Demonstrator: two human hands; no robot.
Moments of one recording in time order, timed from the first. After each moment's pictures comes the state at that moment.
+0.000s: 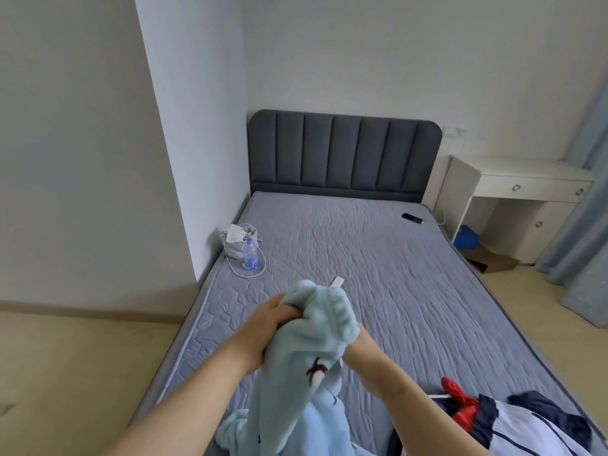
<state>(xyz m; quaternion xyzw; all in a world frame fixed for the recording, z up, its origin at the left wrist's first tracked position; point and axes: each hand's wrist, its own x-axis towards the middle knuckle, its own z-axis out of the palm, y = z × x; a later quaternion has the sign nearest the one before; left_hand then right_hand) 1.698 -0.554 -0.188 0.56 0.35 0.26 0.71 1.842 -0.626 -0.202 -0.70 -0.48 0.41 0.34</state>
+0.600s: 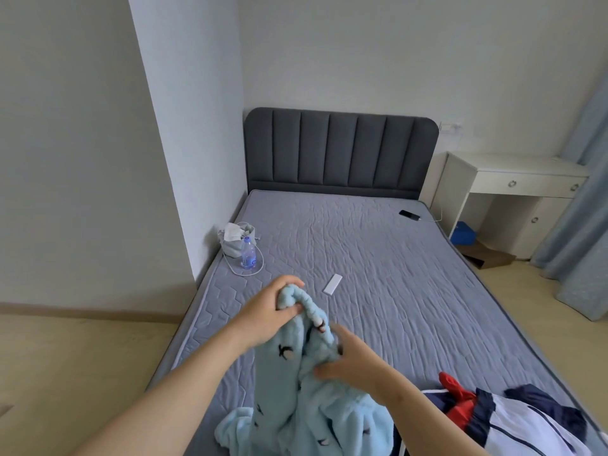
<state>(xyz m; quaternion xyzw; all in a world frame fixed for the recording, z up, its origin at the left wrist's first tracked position) 1.694 -0.535 -0.188 0.80 0.33 0.28 0.43 1.846 -0.647 -0.214 -0.71 -0.49 0.42 0.28</state>
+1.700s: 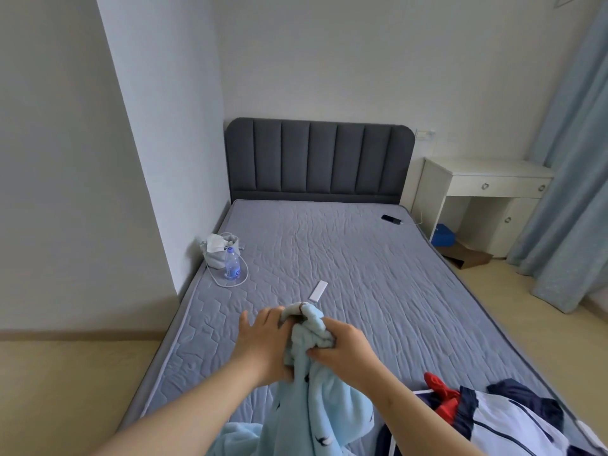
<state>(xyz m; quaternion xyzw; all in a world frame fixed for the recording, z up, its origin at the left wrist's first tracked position) 1.725 -0.552 -0.228 0.92 0.40 0.00 0.00 1.855 -0.652 -0.197 -0.72 -0.55 0.25 0.35</state>
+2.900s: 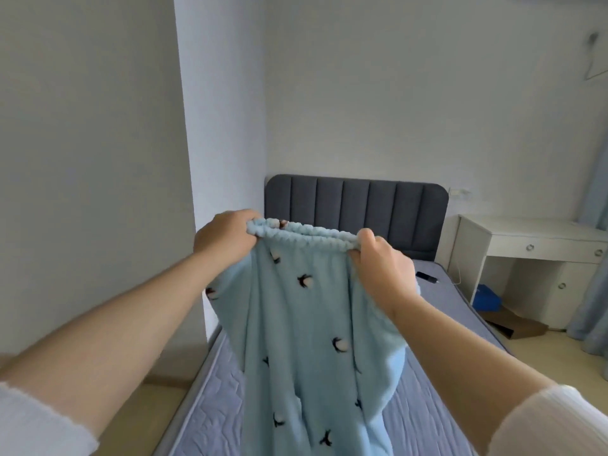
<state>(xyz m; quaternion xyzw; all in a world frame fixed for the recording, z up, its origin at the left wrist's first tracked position) 1.655 -0.461 0.007 0.78 0.52 0.34 0.04 1.866 -0.572 -0.021 -0.76 -0.57 -0.18 0.25</state>
